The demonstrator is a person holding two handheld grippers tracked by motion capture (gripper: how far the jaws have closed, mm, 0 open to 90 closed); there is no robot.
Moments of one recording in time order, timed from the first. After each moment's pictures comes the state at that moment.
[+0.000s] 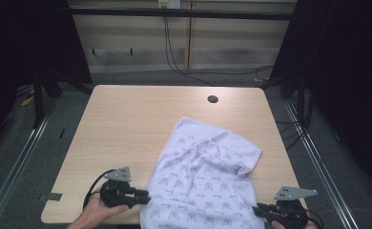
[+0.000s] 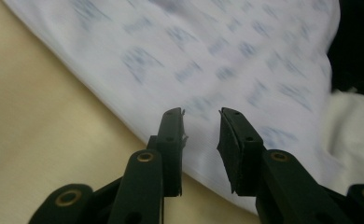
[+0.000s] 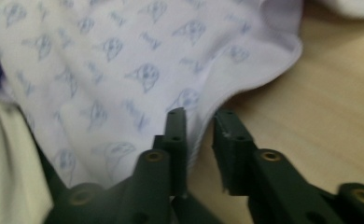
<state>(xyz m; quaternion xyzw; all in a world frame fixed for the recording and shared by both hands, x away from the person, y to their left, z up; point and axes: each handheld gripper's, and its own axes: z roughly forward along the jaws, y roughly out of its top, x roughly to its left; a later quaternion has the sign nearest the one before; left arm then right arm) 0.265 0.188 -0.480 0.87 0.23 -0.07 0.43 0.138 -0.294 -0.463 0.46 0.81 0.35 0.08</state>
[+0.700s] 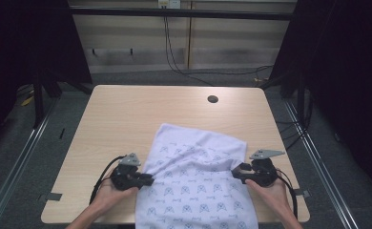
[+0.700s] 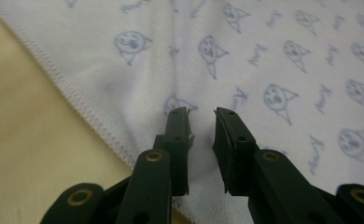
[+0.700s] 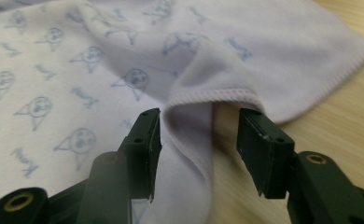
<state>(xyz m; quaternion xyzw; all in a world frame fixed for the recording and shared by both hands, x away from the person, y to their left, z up) 0.283 0.186 -0.496 0.88 0.28 -0.04 0.38 0.255 -0.264 -0.481 0.46 0.80 0.36 0.12</state>
